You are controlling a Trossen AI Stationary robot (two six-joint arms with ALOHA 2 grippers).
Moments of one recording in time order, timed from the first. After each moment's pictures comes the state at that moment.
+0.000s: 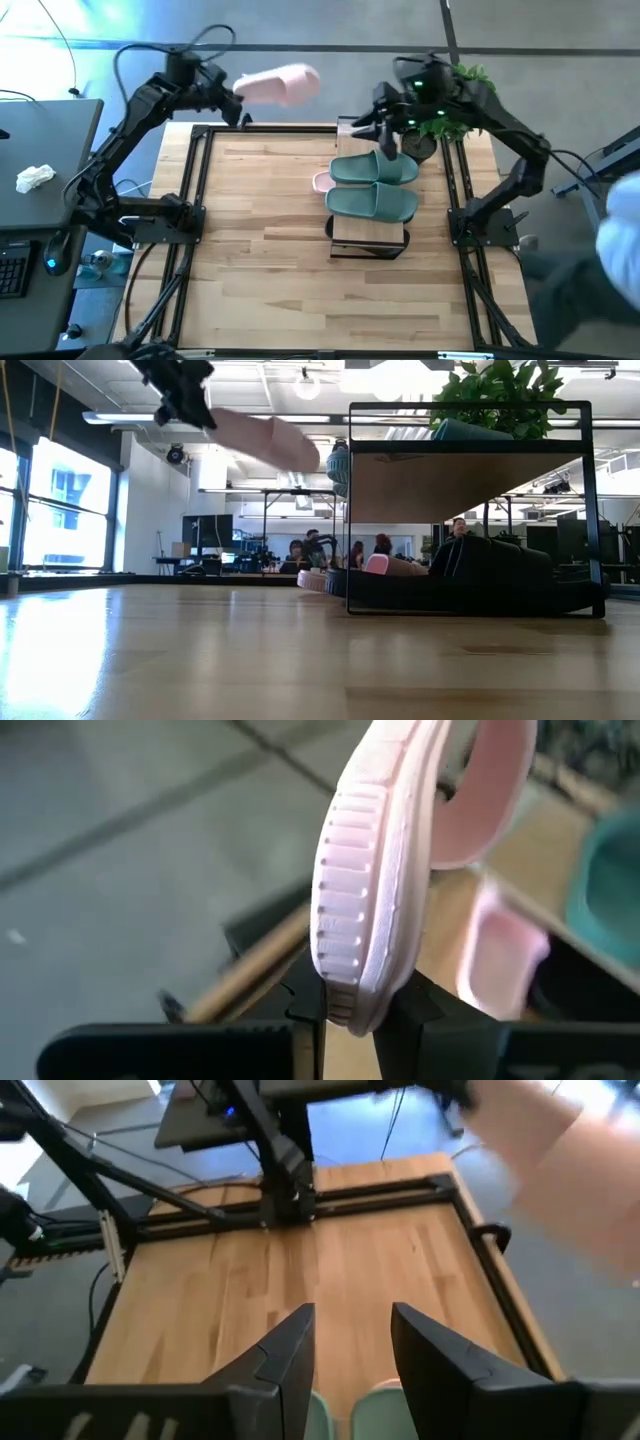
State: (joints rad) left arm 1.15 1.19 1.35 -0.82 0.28 0.10; right arm -0.37 1.53 2.01 -1.01 -0.33 -0.08
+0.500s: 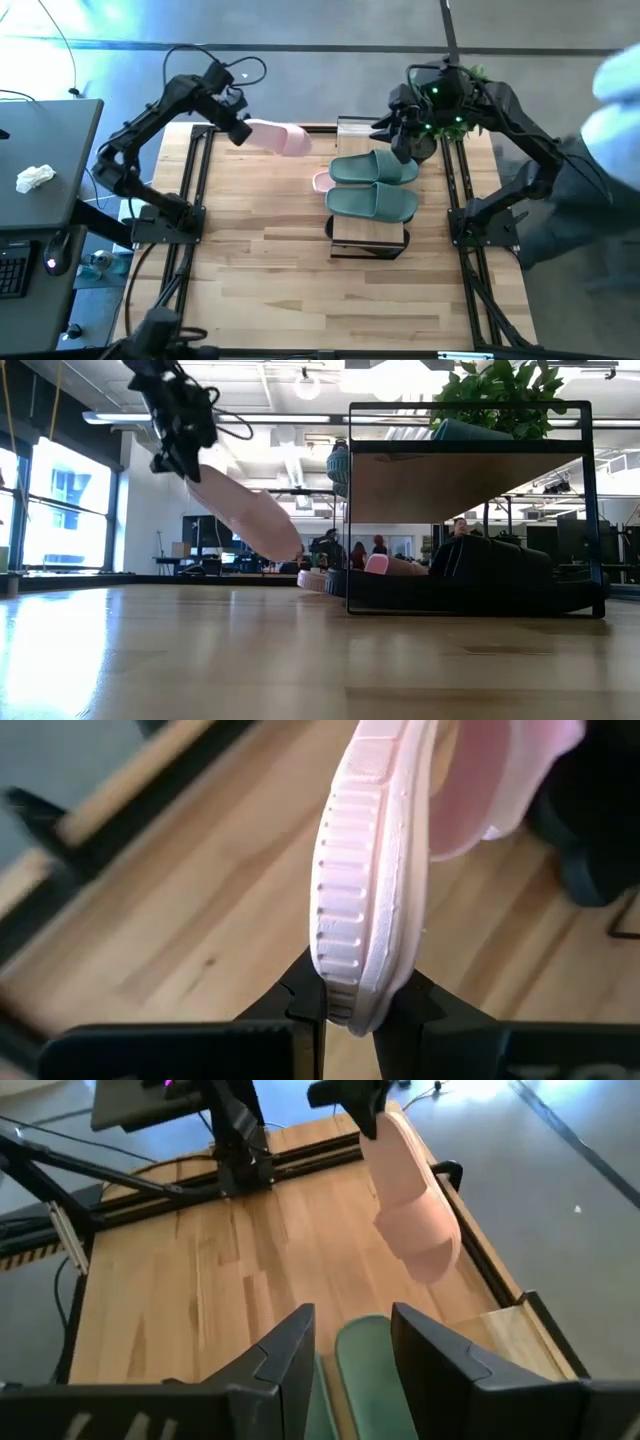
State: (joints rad) left arm 1.15 1.44 1.35 -1.18 0.35 0.22; right arm -0.34 1.46 2.01 -1.18 -0.18 0.03
